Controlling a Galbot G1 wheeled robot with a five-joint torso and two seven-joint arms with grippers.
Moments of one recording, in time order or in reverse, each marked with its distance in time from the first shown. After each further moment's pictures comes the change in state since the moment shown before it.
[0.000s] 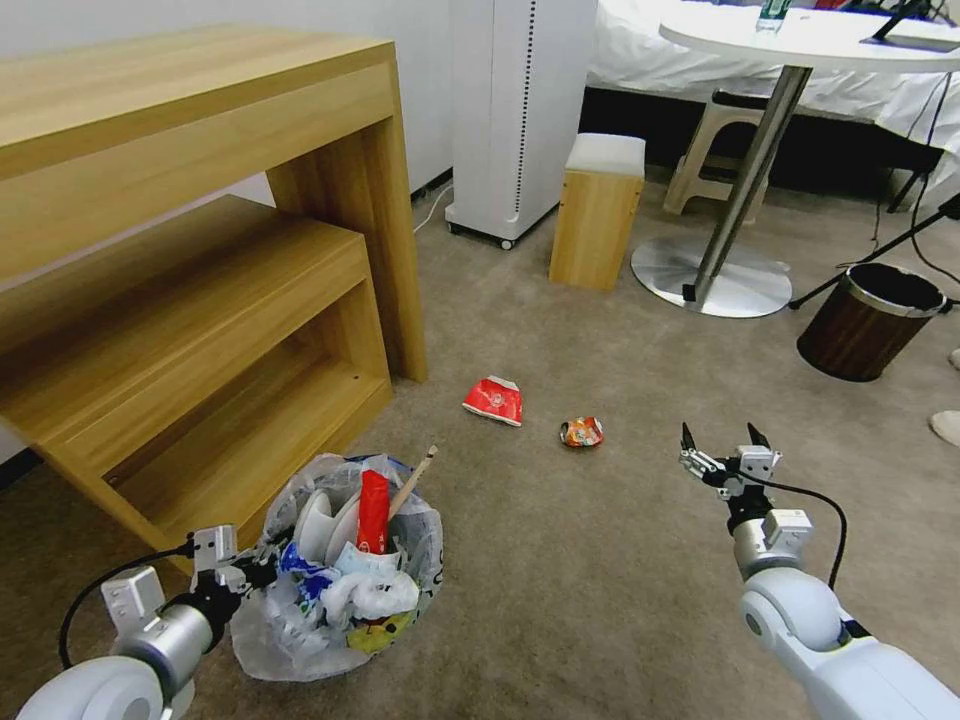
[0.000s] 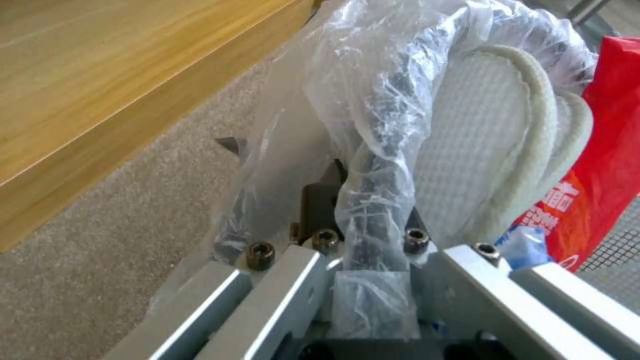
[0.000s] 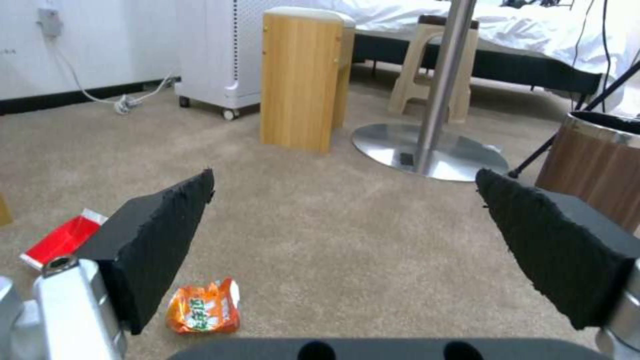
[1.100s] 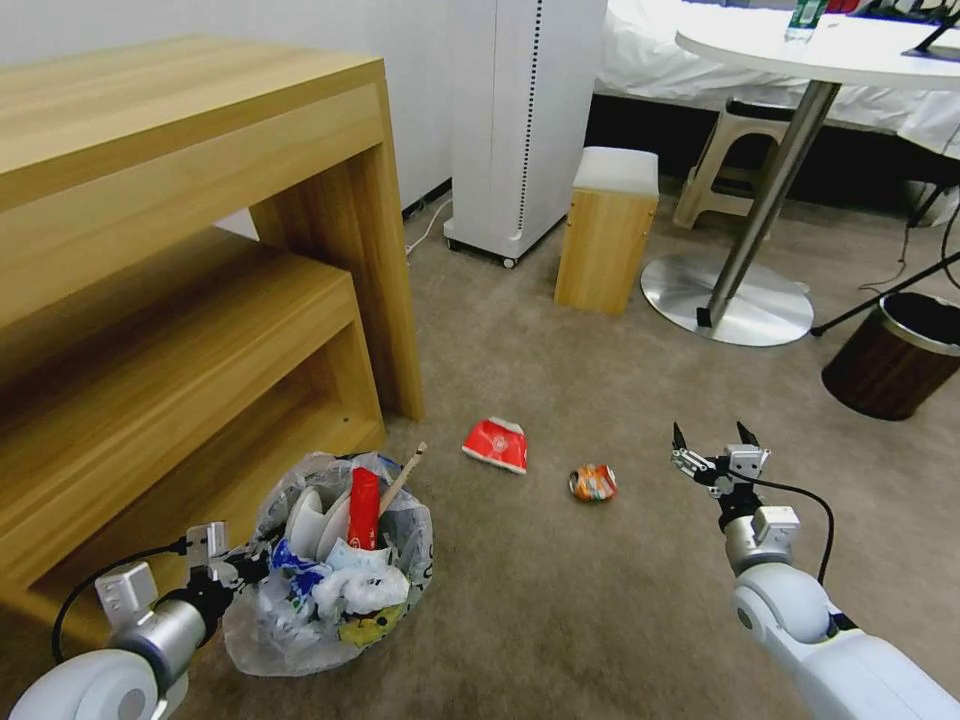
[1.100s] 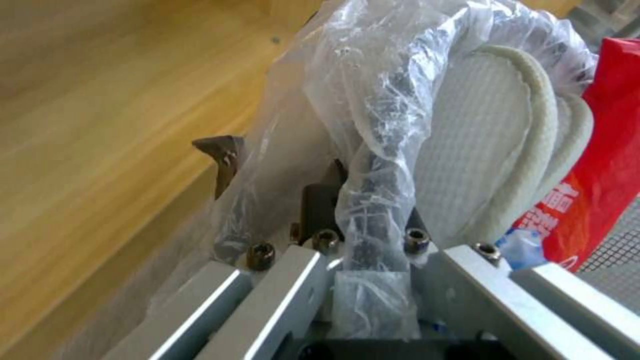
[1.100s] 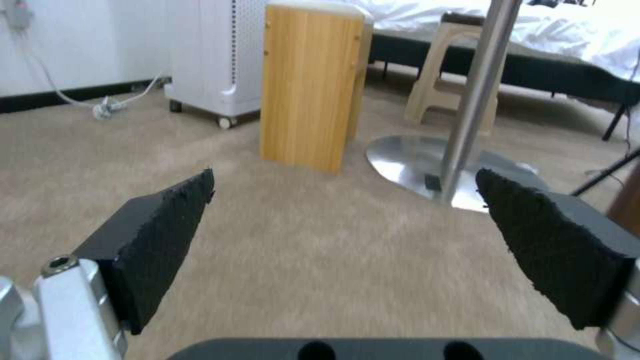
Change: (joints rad) left arm -0.026 0.011 -0.008 0.037 -0.009 -0.003 -0.004; right arm 0.046 0.013 -0.041 -0.056 -0.025 0.025 -0.015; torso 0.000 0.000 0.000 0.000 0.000
